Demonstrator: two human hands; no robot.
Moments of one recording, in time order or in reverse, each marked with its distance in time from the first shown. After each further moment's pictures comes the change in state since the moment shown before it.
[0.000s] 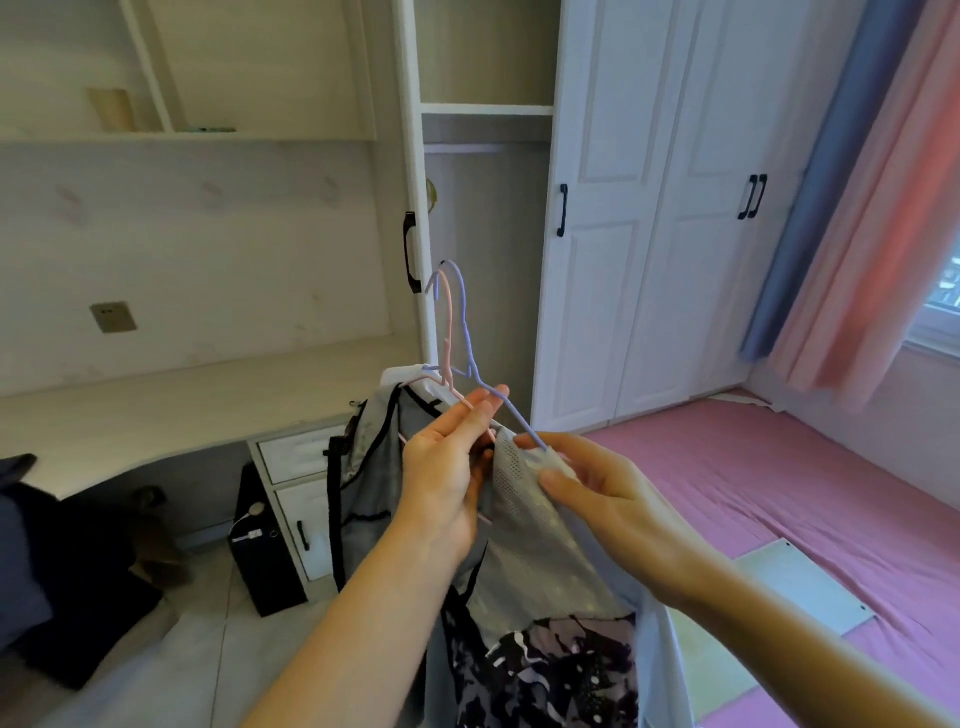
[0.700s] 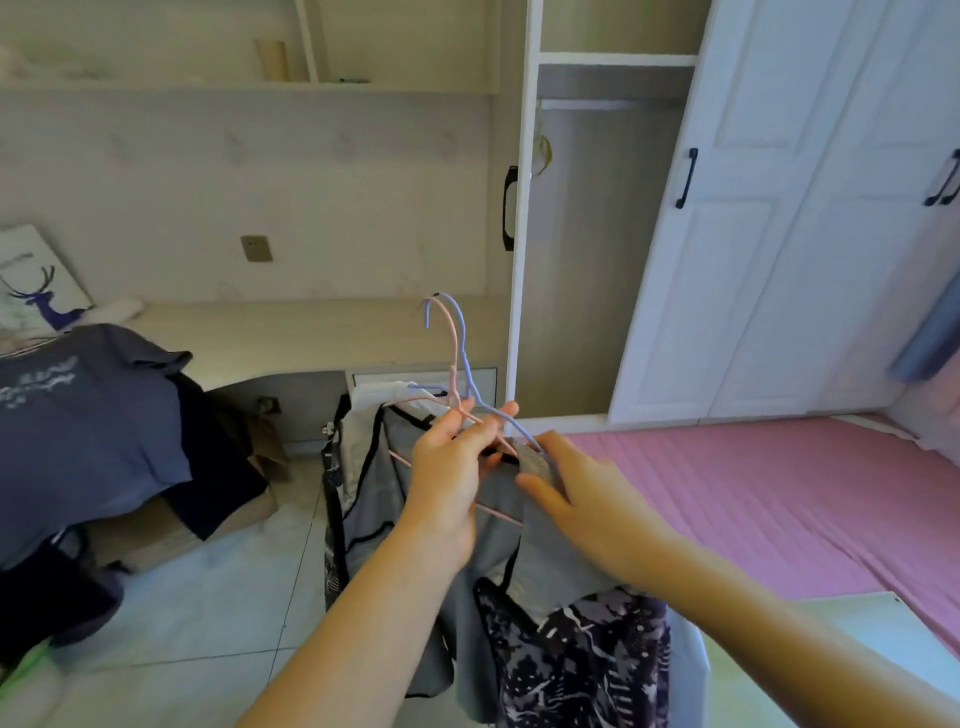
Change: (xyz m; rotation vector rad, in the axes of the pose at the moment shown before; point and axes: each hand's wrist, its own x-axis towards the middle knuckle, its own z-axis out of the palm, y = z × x) left_hand -0.034 -0.019 -0.036 0.138 0.242 0.108; right_hand 0.019 0.029 0.034 -0.534 -0.250 -0.067
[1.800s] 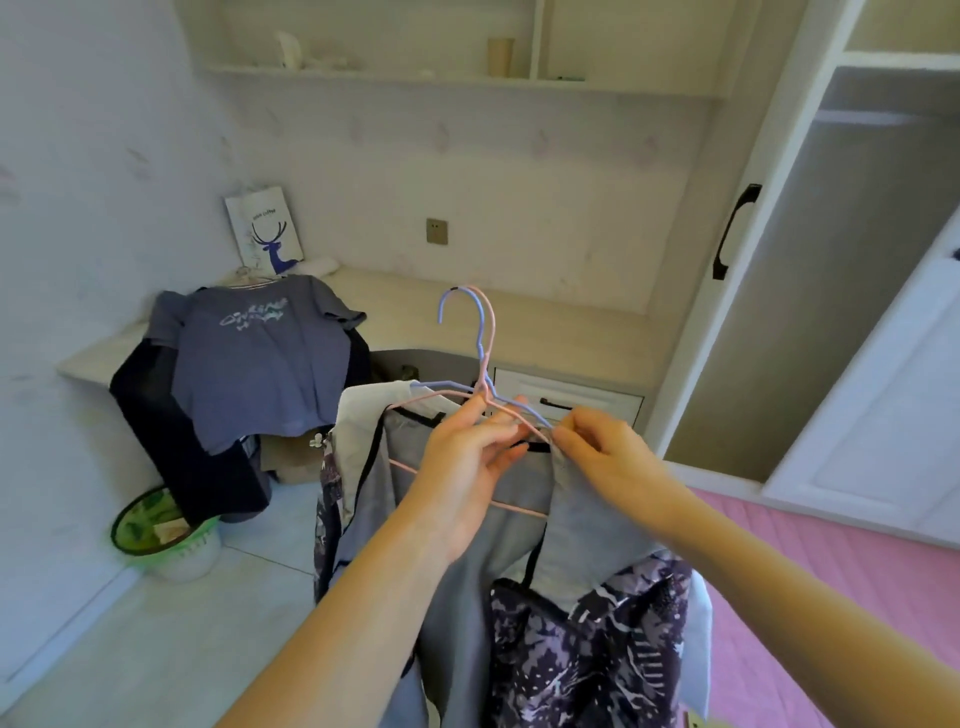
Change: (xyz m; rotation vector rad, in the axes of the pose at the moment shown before) left_hand 0.010 0.054 -0.114 -0.180 0.132 0.122; right_hand 0.123 -0.070 0.061 0.266 -0.175 -0.157
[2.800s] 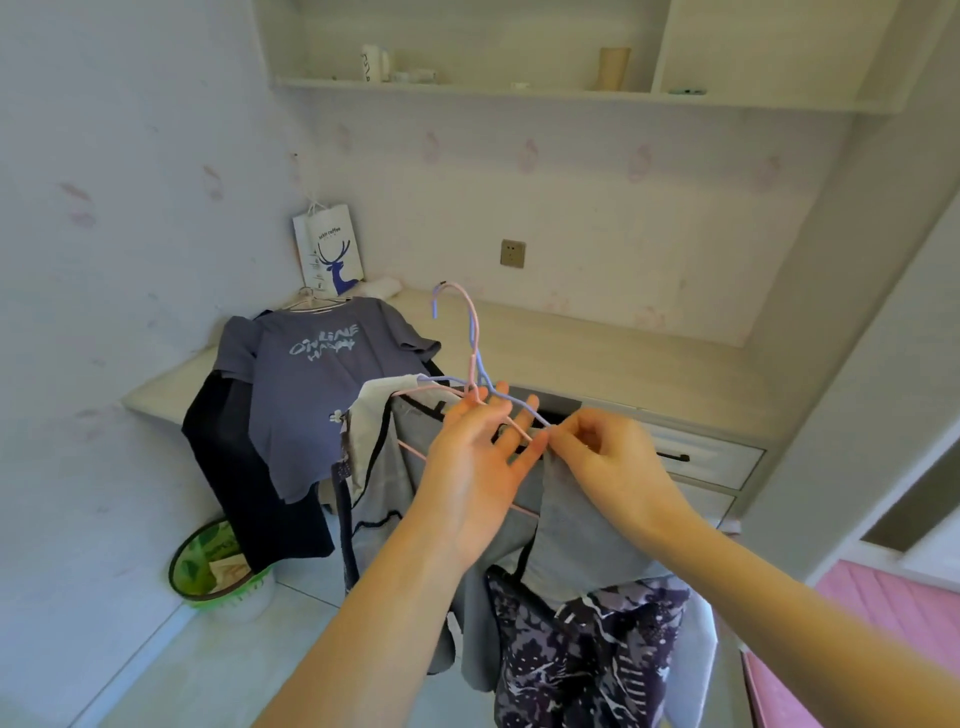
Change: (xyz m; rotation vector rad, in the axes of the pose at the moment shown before) left_hand 0.107 0.135 -0.184 -0.373 0.008 0.006; right_hand 0.165 -0.137 0.160 0.060 0.129 -0.038
